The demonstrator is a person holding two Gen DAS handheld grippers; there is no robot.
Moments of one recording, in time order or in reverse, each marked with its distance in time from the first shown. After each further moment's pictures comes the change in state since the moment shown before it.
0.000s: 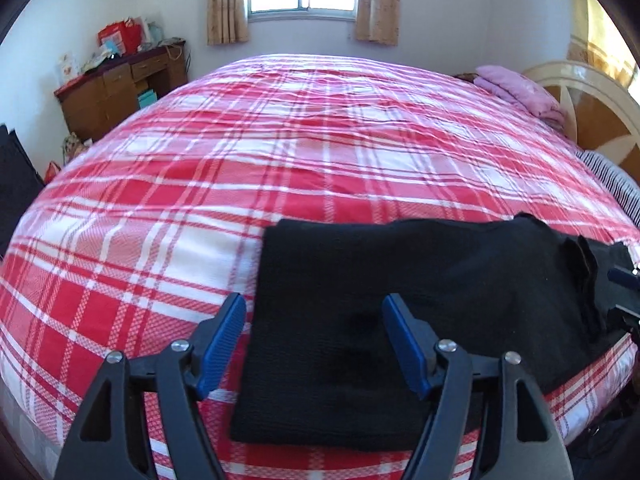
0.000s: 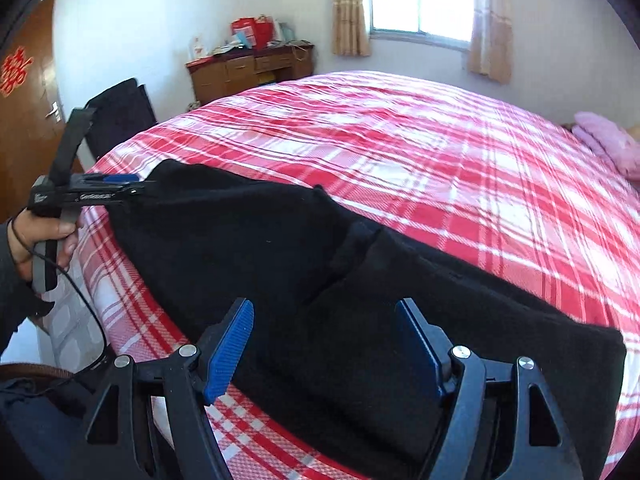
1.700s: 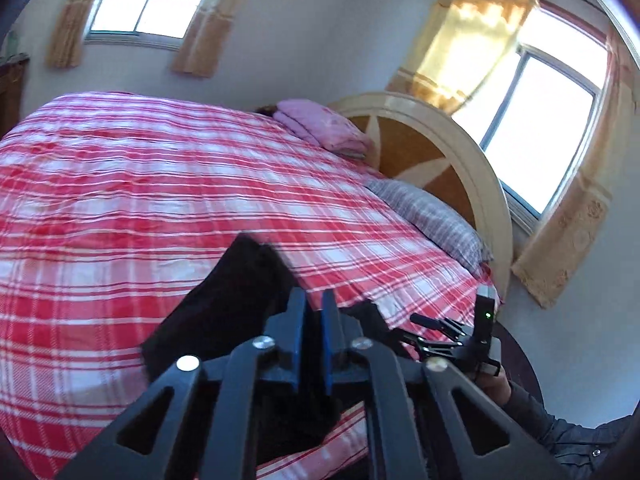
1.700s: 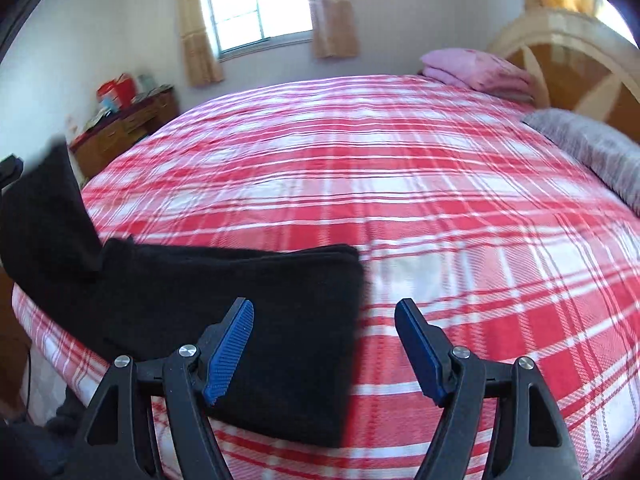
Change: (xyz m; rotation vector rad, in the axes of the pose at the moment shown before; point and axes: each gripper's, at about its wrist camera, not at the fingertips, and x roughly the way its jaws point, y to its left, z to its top) left arm -0.098 -0.205 0.097 0.136 -0.060 -0.734; right arm -0.118 -0.173 -0.058 0.396 -0.049 -0.300
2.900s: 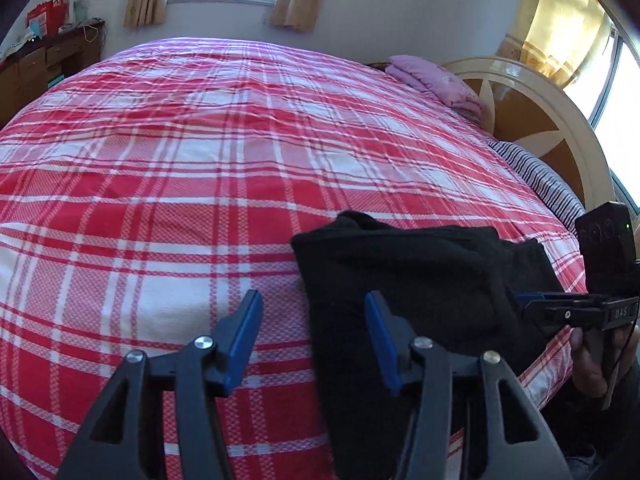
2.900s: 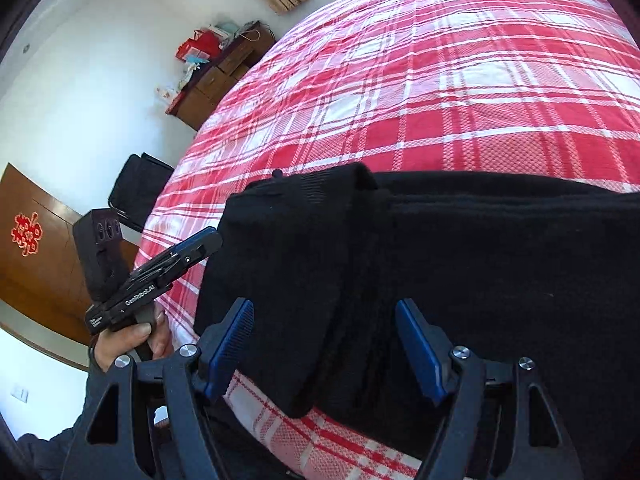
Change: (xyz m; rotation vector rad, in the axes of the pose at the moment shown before) left arm 0.030 0.117 -0.102 -0.128 0.104 0.369; right arm 0.102 0.125 0.002 0.077 0.383 0.555
